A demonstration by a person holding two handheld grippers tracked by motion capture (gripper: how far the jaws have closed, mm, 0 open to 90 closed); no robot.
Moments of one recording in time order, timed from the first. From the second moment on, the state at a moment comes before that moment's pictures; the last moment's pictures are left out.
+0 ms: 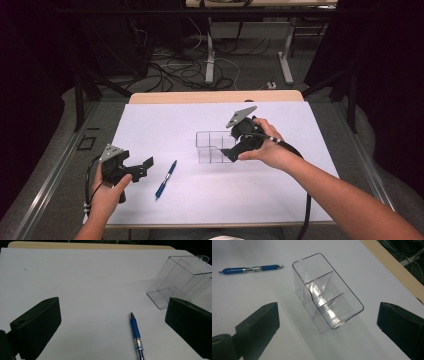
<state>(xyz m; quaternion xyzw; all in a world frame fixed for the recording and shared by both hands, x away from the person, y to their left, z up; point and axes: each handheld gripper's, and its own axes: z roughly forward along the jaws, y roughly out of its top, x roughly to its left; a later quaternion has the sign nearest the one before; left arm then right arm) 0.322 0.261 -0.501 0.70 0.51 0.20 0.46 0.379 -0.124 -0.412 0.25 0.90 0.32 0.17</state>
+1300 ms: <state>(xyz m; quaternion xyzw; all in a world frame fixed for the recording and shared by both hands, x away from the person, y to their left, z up) 0.330 0.255 -0.479 0.70 0.52 0.17 0.47 0.329 -0.255 -0.482 0.46 0.73 0.47 0.20</state>
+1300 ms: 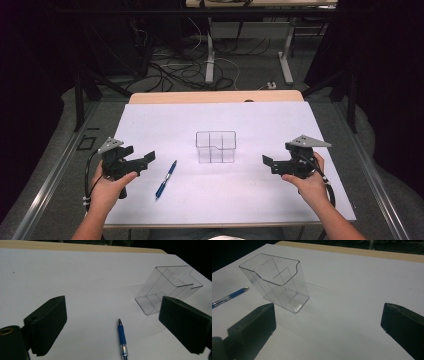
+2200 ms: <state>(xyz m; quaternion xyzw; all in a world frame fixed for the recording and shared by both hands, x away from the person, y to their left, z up) 0.358 0.225 -0.462 0.71 0.55 0.10 0.42 0.337 -0.281 -0.495 0.51 0.71 0.44 0.21</state>
